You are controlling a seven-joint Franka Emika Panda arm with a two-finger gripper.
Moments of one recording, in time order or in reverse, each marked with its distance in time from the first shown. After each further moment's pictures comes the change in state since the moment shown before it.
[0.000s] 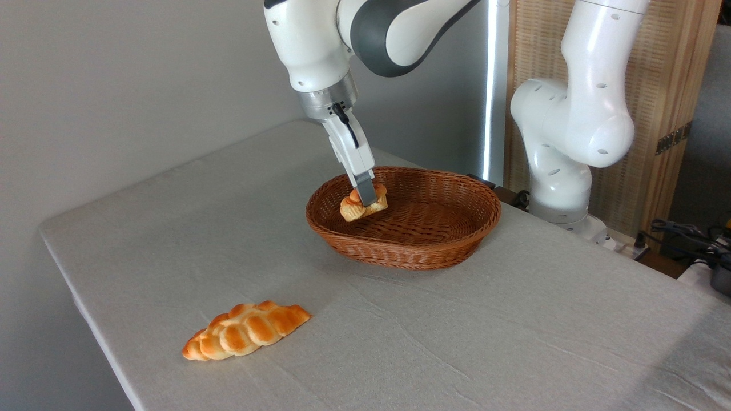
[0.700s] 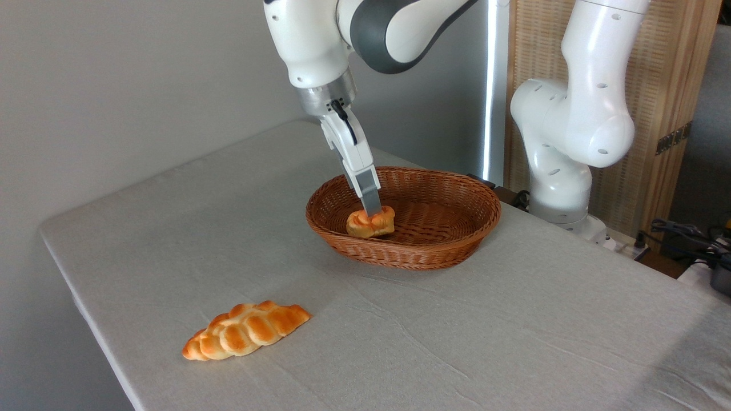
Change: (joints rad) arm 0.005 -0.006 0.002 0.015 0.000 0.003 0.000
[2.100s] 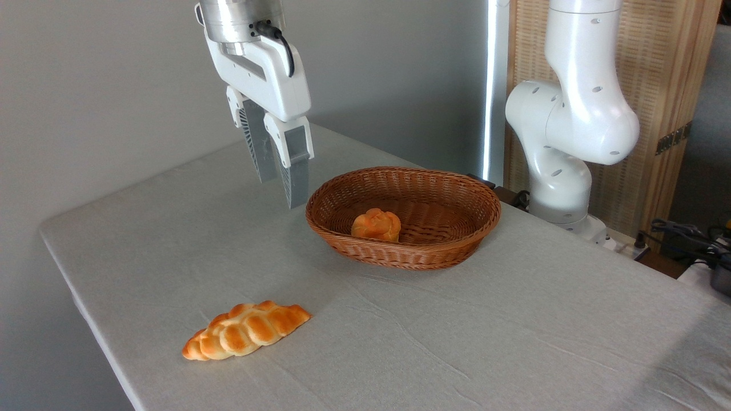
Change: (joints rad) arm 0.172 0.274 -0.004 0.586 0.107 -0.103 -0.125
